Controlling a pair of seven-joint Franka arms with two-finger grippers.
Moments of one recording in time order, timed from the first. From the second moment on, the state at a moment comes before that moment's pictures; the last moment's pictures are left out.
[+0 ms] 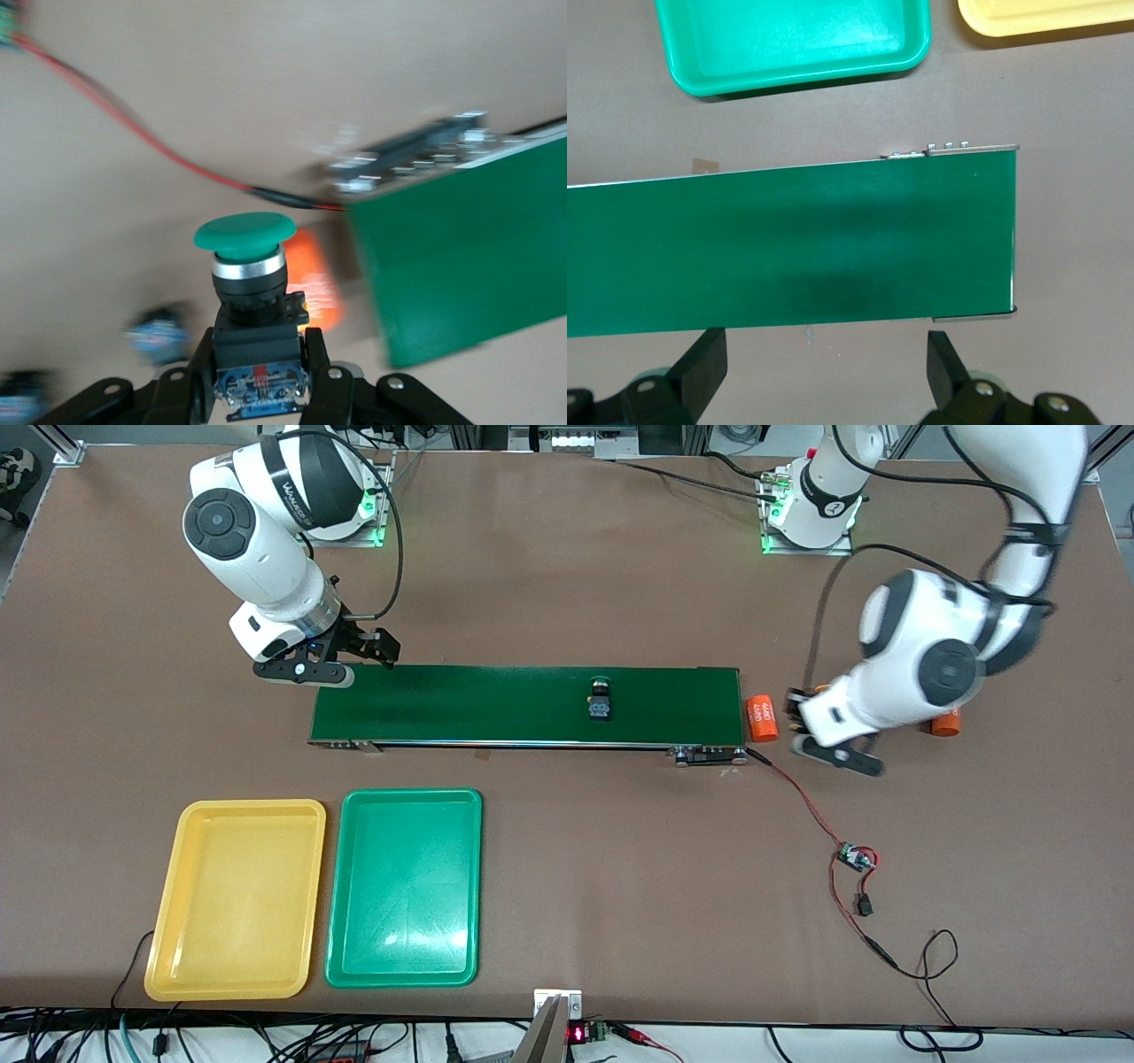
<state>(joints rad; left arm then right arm) 0.08 0.27 -0.35 -2.00 -0.04 2.04 0.01 0.40 -0.02 -0.01 -2.16 0.05 2.11 0.46</state>
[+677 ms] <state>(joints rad) -0.09 0.34 -0.44 -2.05 -0.06 2.20 -0.44 0.42 -0.01 -0.01 -2.16 0.05 2.11 0.46</state>
